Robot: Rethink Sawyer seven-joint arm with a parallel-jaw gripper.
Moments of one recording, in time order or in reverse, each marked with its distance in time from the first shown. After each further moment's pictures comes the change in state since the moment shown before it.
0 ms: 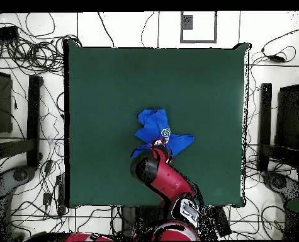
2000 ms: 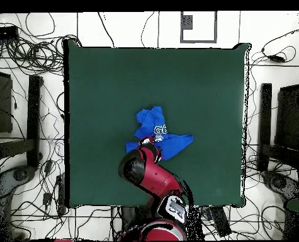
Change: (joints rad) arm 0.056 -0.008 0.026 -0.004 -0.031 -0.031 0.000
